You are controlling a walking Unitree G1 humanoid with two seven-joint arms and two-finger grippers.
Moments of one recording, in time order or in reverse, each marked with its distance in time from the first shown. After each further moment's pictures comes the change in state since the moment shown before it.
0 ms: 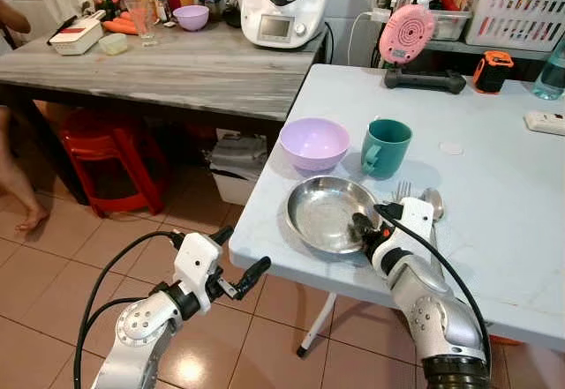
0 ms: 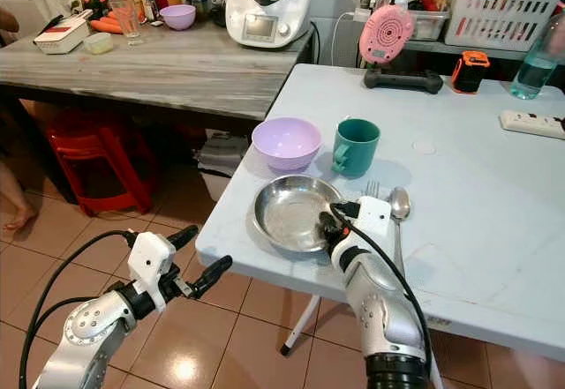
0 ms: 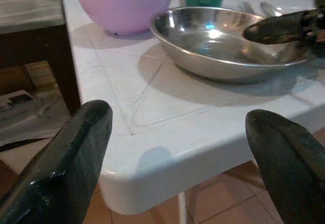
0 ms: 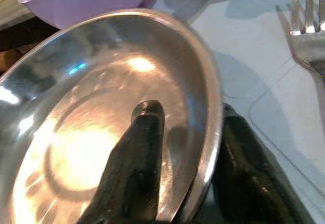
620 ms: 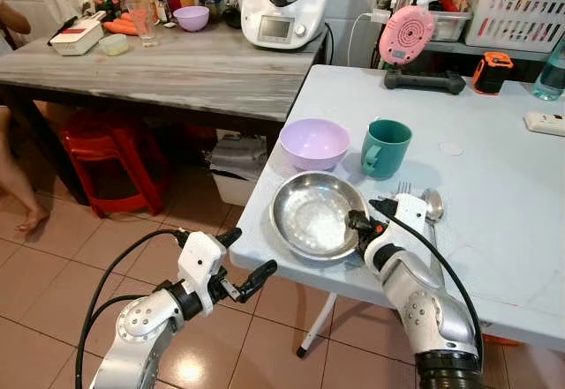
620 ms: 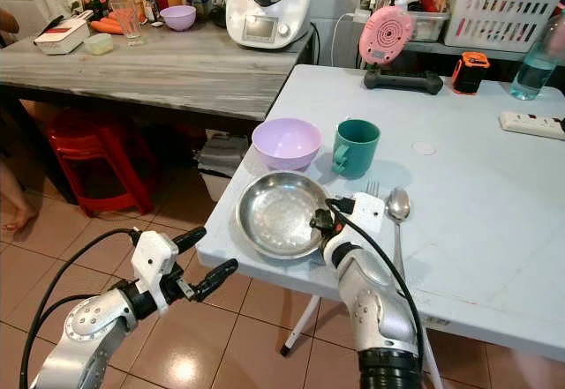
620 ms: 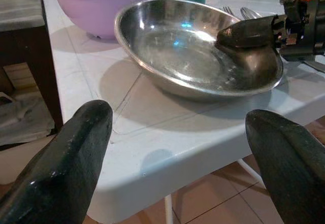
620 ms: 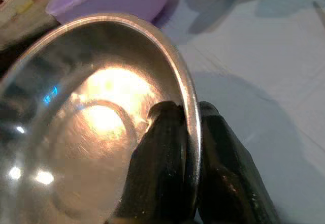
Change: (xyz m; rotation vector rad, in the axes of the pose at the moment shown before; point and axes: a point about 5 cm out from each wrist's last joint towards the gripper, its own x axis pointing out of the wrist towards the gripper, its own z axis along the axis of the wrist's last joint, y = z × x) left arm 0.002 -0.003 0.005 -0.024 0.002 -0.053; right arm 0.004 0.012 0.004 0.053 -0.007 0.038
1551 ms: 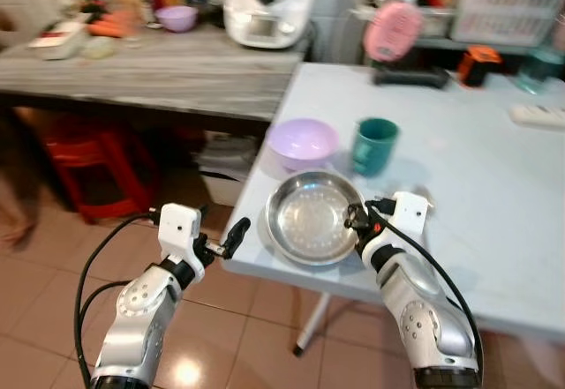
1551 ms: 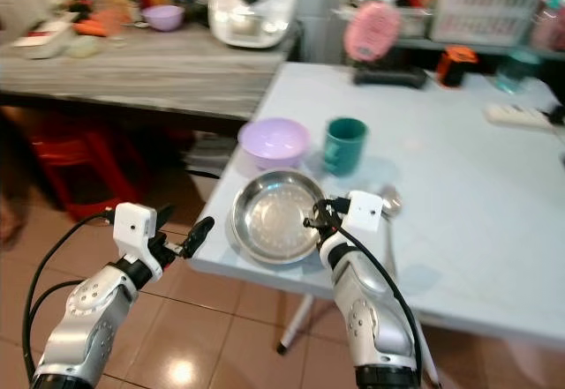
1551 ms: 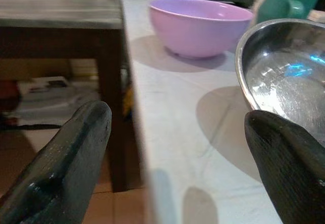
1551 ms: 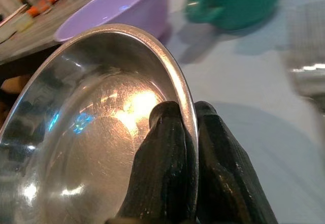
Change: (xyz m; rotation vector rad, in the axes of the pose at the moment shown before) left arm 0.012 0.035 0.010 -0.130 -0.053 0.316; right arm -0.013 0.013 0.003 -0.073 -0.096 0.030
